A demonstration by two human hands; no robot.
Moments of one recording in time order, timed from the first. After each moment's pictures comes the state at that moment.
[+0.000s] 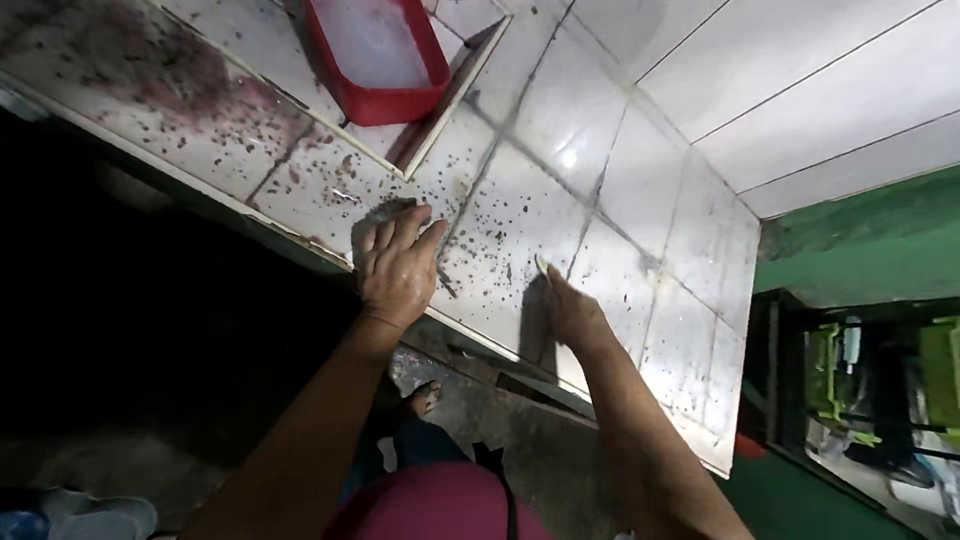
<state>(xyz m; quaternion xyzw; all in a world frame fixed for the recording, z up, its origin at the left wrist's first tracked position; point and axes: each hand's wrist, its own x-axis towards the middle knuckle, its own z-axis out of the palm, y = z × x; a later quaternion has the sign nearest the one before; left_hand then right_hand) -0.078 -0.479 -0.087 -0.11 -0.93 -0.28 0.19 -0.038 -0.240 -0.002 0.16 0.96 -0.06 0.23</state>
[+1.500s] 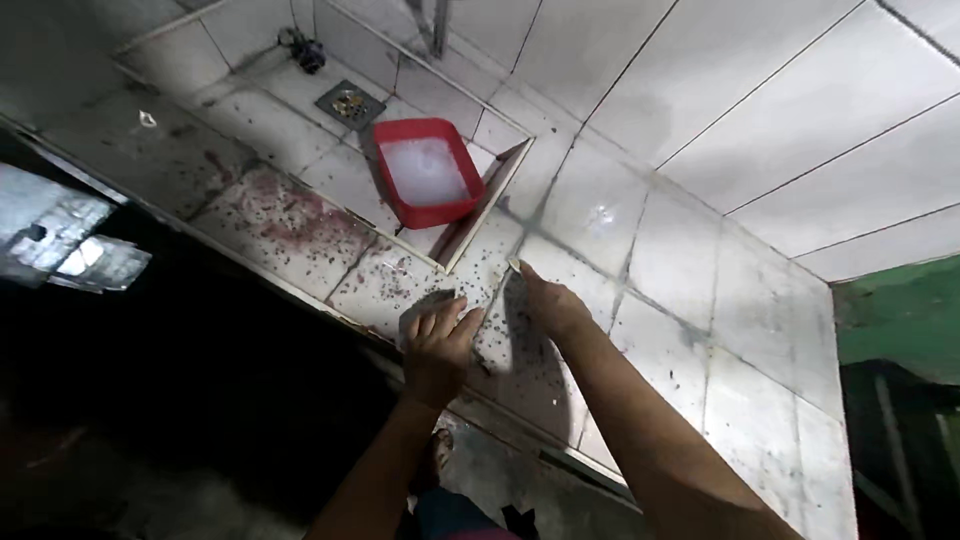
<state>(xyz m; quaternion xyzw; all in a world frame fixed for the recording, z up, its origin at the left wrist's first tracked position) -0.082 -0.481 -0.095 -0.12 -0.92 -0.28 0.25 -0.165 -0.309 0.001 0.07 0.96 -0.04 0.26</state>
